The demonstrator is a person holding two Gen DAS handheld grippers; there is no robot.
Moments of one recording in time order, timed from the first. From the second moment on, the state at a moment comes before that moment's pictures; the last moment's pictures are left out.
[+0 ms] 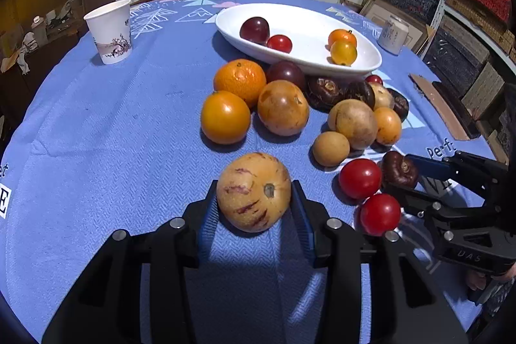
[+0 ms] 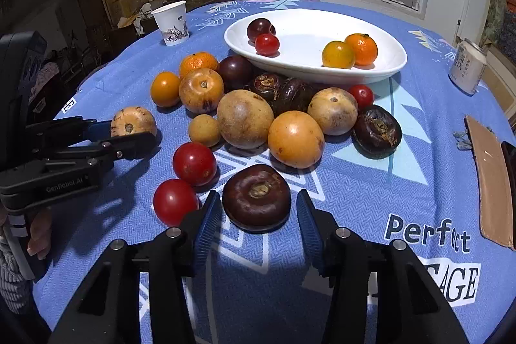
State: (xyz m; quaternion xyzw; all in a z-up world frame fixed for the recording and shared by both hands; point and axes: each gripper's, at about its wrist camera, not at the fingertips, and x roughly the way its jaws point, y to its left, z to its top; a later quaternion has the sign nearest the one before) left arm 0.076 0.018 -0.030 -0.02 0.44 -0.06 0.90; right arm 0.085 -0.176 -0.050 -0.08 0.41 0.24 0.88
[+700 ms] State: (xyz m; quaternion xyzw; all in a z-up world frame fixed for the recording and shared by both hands) left arm 0.139 0.018 0.045 -0.04 0.38 -0.06 0.92; right arm 0.147 -0.223 0.040 0.00 0.35 0.19 0.92
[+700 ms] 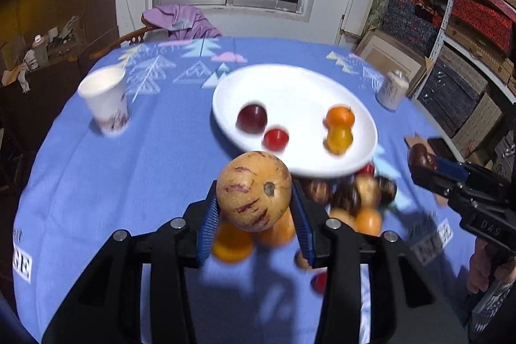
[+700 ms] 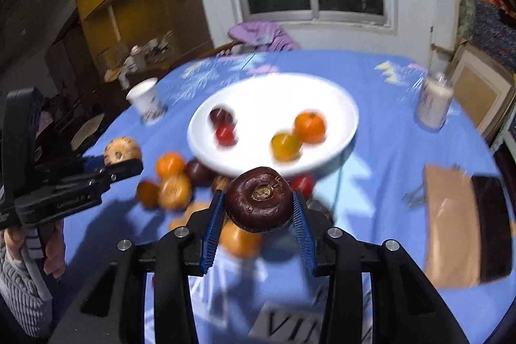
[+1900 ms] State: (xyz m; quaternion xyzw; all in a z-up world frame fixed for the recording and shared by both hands) left arm 0.244 0.029 0.055 -0.08 0.40 -0.02 0.91; right arm 0.244 -0.237 0.033 0.07 0.38 0.14 0.91
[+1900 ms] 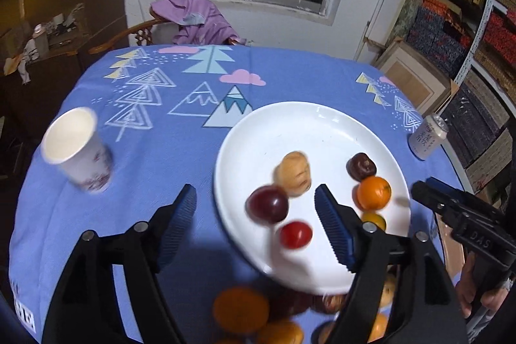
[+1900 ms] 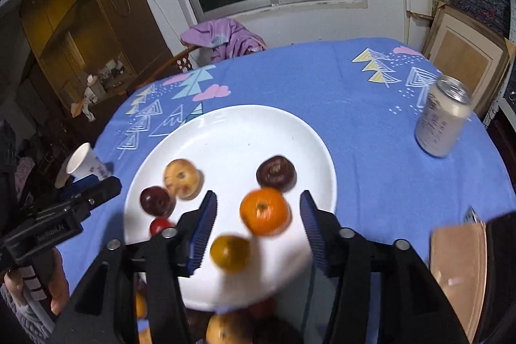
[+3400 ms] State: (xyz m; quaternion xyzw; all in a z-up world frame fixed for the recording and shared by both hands) left arm 0.132 0.049 -0.027 -0.07 0.42 -0.02 0.91; right arm 0.141 -0.253 -0.033 0.02 0.39 0.11 0.92
